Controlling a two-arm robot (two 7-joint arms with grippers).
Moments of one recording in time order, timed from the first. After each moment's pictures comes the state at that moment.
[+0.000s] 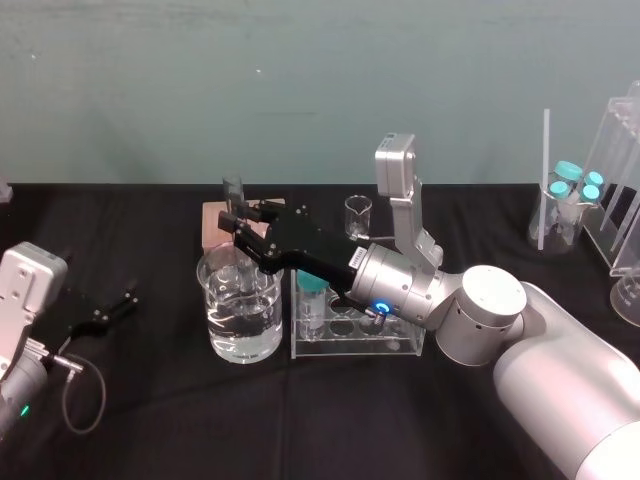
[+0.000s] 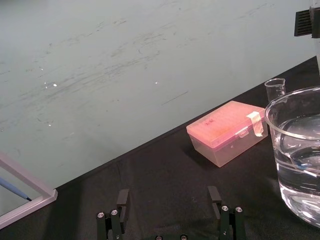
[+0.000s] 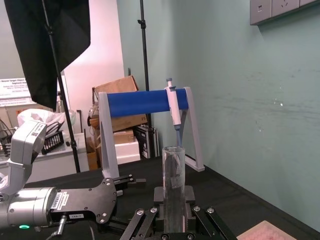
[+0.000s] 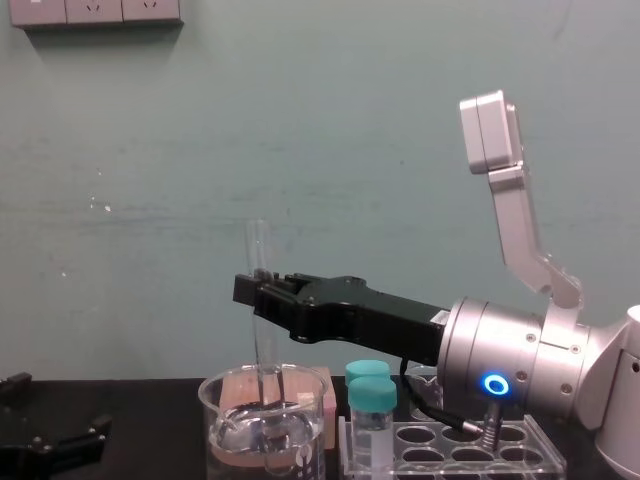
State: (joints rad) left arm -0.20 0.60 0.45 -1.41 -0.25 -0.12 0.03; right arm 0.65 0.13 -0.55 -0.92 0.53 -0.23 0.79
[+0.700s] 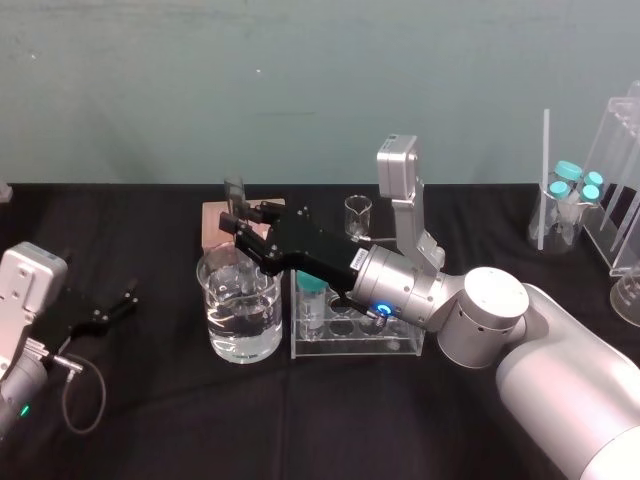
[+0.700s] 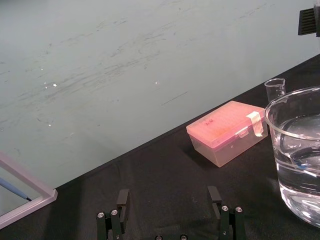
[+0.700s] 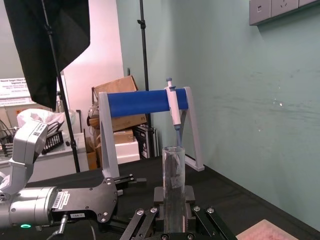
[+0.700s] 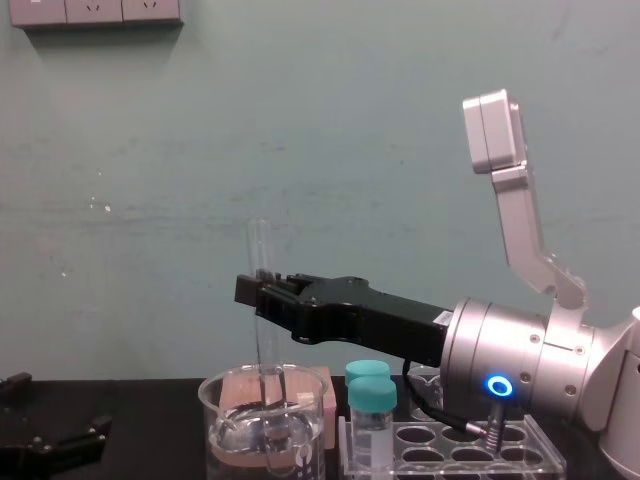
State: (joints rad) left arm -0.20 0.60 0.45 -1.41 -0.25 -0.12 0.03; right arm 0.63 0.14 -0.55 -0.94 0.53 -0.23 0.79
